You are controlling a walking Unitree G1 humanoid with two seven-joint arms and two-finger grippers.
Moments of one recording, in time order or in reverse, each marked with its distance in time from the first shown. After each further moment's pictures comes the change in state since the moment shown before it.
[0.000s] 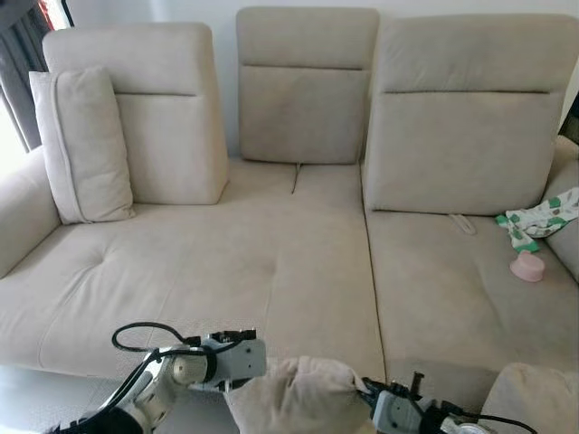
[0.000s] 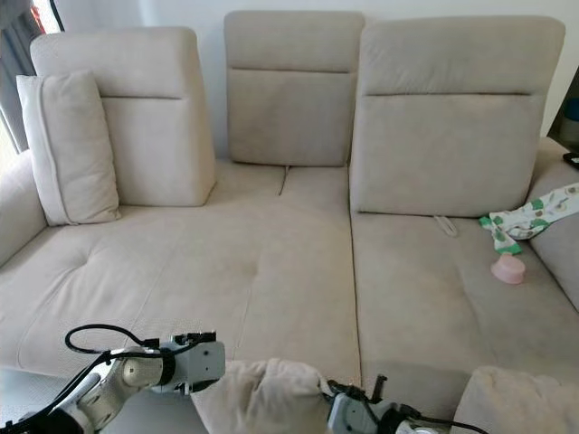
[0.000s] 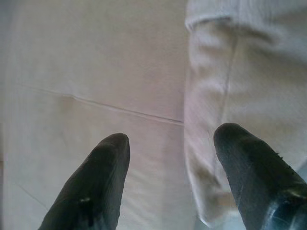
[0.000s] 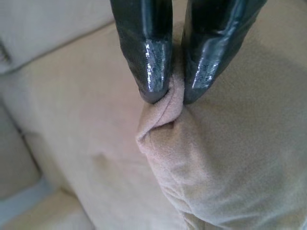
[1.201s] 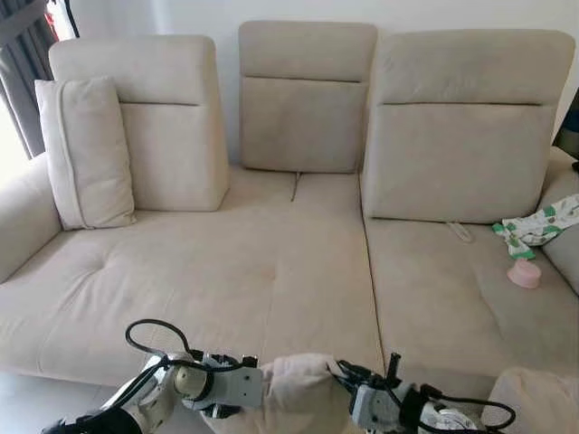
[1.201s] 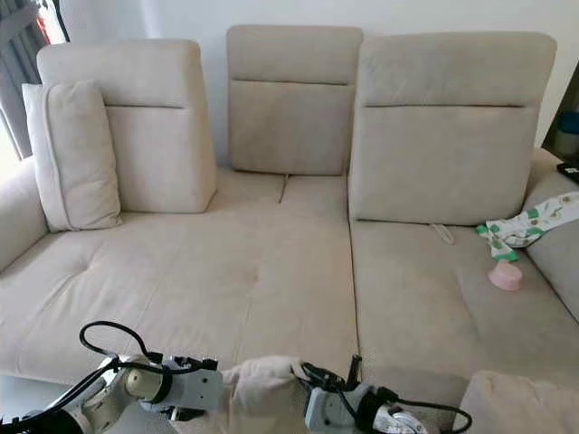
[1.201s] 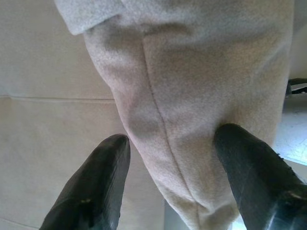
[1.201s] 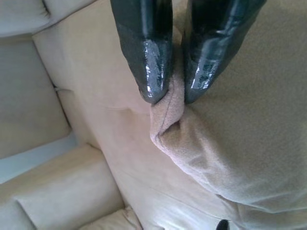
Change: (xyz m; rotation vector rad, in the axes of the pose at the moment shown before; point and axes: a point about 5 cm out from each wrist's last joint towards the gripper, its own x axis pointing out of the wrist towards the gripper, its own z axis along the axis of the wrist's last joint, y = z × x) left arm 0.002 -0.027 -0.012 0.087 0.095 -0.247; right arm 0.013 -0.012 0.034 -0.112 -0.118 -0.036
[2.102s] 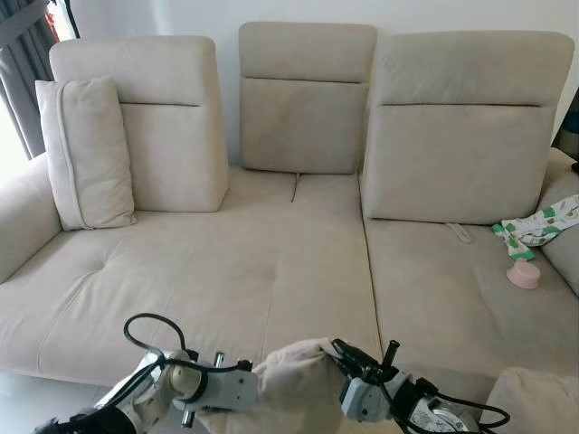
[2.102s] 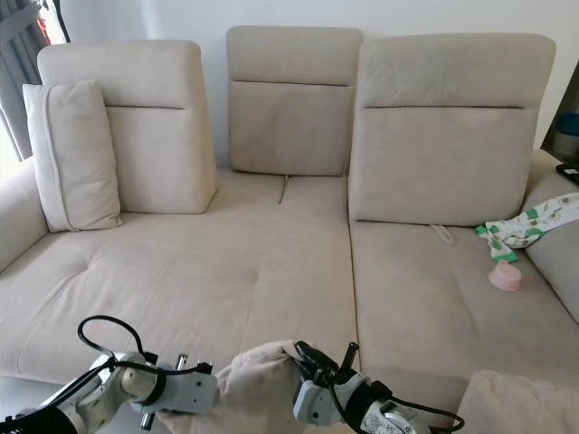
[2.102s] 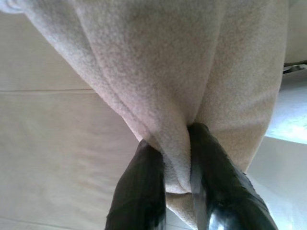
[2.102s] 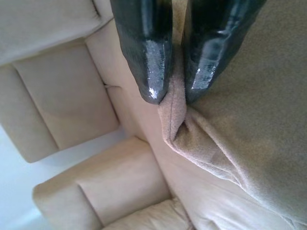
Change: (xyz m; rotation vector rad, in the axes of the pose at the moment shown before) left arm -0.012 0.006 -0.007 0.006 0.059 -0.071; right arm 0.005 -0.012 0.019 -0.078 -0.019 -0.210
